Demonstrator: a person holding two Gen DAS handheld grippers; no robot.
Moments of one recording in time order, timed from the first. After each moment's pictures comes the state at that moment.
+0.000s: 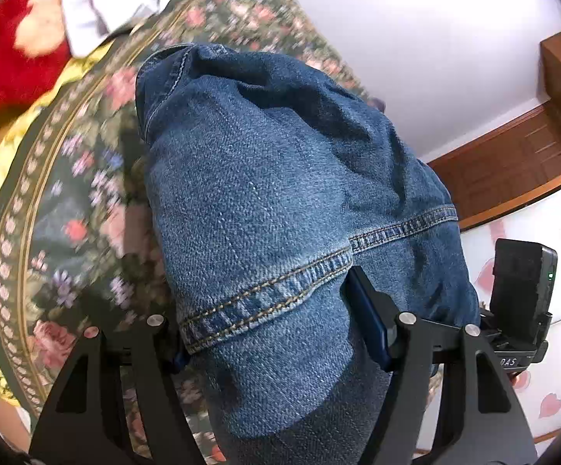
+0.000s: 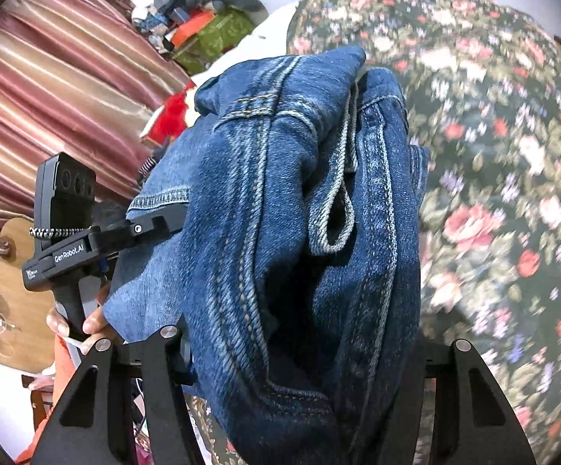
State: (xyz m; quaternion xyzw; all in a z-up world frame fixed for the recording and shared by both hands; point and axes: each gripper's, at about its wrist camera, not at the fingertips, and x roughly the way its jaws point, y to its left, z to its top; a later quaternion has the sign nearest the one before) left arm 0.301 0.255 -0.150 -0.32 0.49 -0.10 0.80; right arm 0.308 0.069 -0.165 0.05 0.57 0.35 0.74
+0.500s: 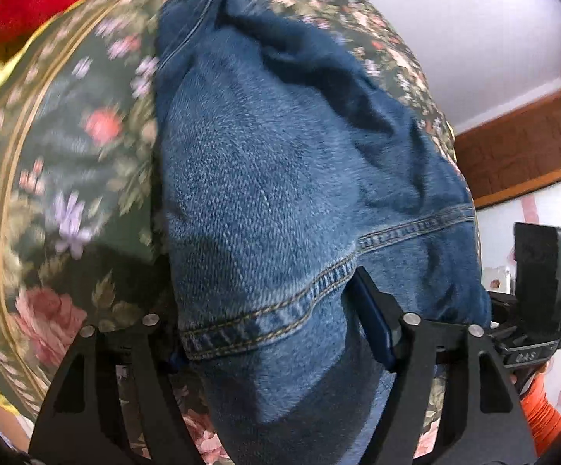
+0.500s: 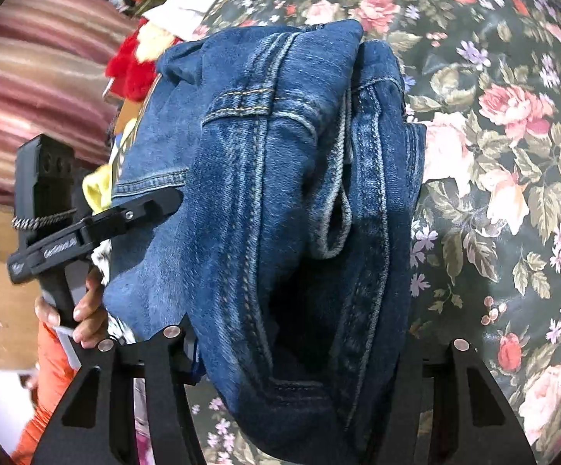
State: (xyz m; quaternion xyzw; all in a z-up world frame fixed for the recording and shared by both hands) left arm 0.274 0.268 -0.259 -0.30 0.54 -0.08 0.78; right arm 0.297 0.092 -0.255 0.01 0.64 0.32 0.69
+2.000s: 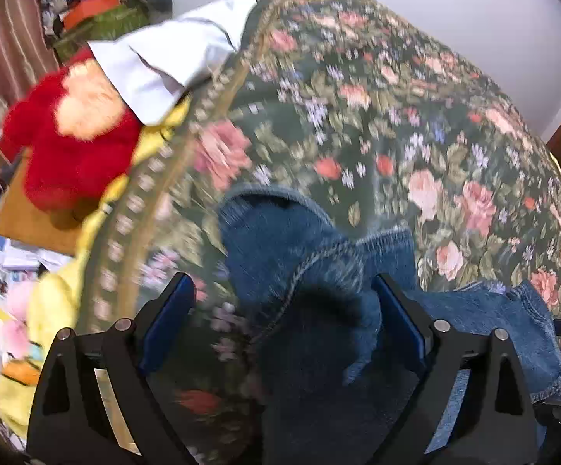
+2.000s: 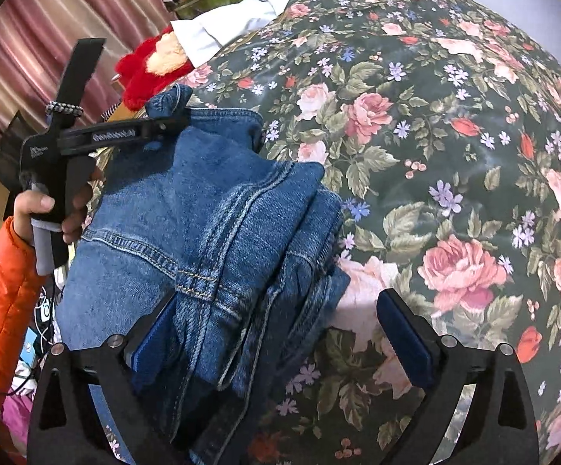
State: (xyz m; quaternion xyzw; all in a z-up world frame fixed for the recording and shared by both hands) left arm 0.388 0.301 -0.229 -0.10 0.48 0.11 0.86; right arm 0.355 0.082 -0.242 -0.10 0.52 0.35 0.77
